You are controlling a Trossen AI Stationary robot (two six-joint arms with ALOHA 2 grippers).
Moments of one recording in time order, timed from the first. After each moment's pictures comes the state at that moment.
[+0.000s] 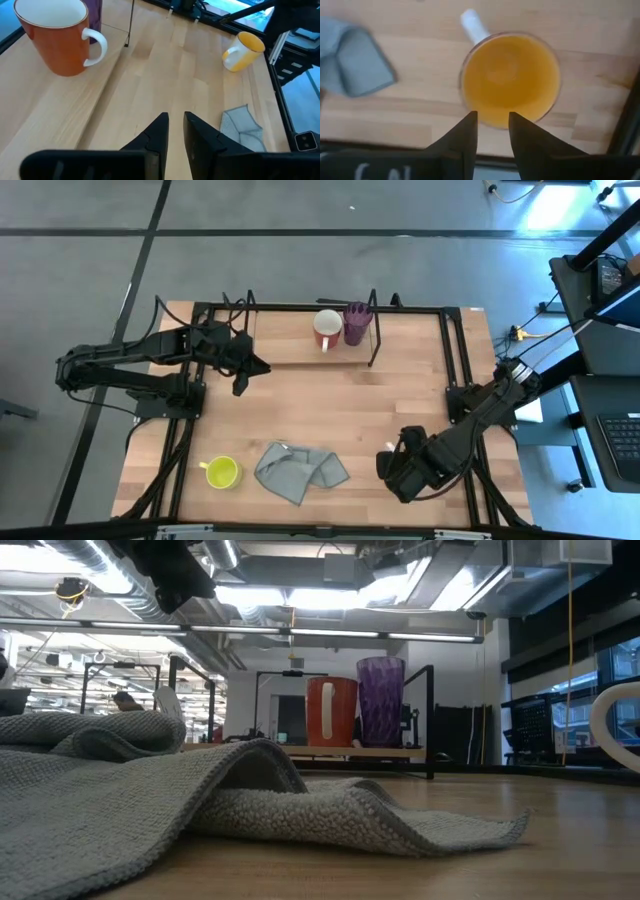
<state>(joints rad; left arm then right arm) 0.20 0.84 0.82 -0.54 0.14 -0.23 0.73 1.72 1.51 -1.32 0.03 2.24</state>
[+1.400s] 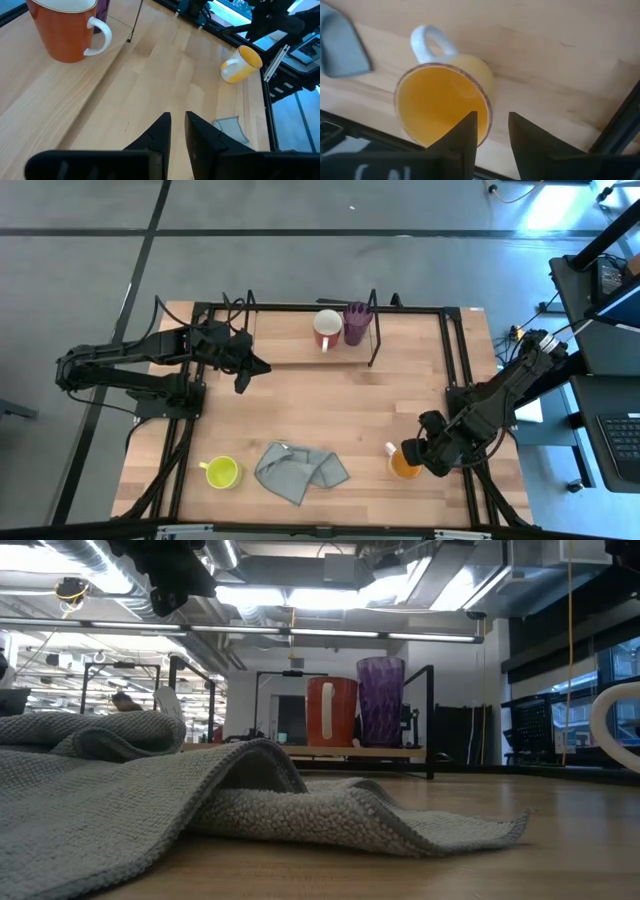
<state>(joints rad) 0.20 0.84 0.82 -0.53 0.14 -0.39 0.78 1.31 1.02 -1.05 0.05 2.09</state>
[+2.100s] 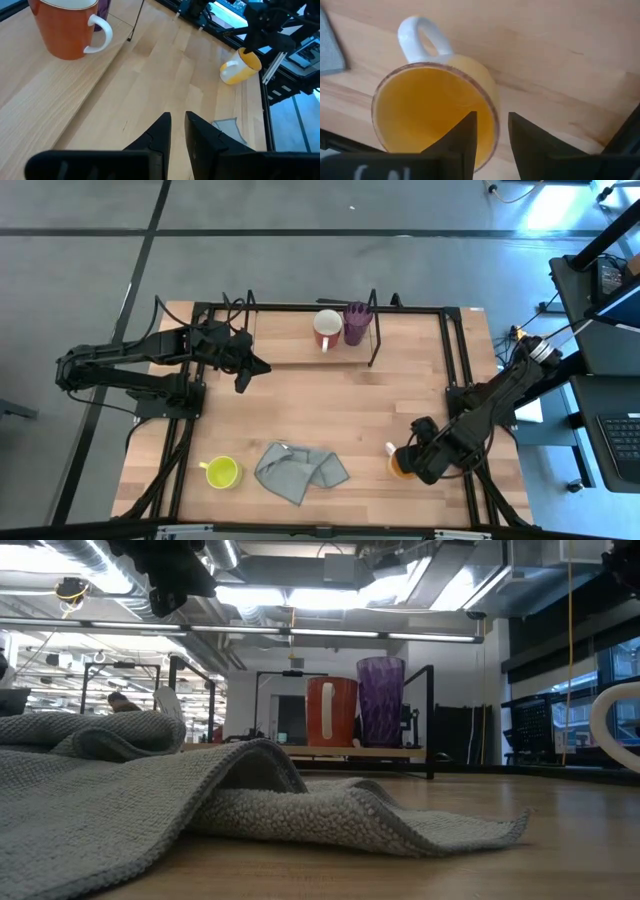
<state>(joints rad) 0.20 0.84 0.82 -0.53 0.14 -0.42 0.78 1.43 1.02 -1.01 0.05 2.03</state>
